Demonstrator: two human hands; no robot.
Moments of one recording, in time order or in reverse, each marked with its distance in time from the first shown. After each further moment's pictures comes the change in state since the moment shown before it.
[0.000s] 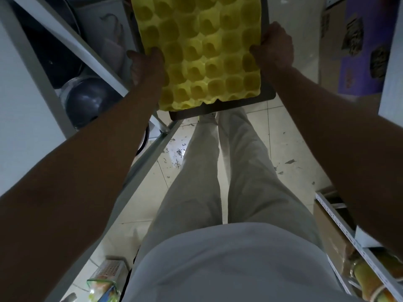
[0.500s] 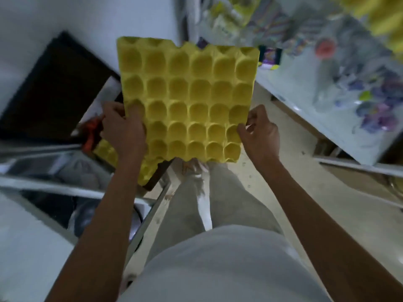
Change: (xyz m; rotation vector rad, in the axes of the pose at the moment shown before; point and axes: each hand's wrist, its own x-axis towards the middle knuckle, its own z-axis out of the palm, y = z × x) left_hand -0.280 0.092 -0.063 -0.031 -0.062 0.885; right_hand -0.304 0.167 -0.148 0.430 0.617 0.224
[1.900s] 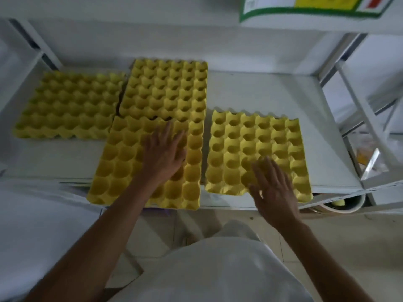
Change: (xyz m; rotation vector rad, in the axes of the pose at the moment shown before) left_hand -0.219 0.453 0.283 0.654 -0.484 1.520; right_hand 0.072 0.246 -0.359 -0.503 0.395 0.163
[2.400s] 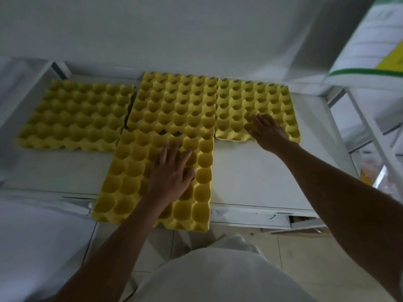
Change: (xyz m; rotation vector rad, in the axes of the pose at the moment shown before) left_hand 0.007 -0.014 0.024 0.014 0.049 0.005; right_hand 0.264 0.016 -0.009 -0.048 -0.247 -0.026
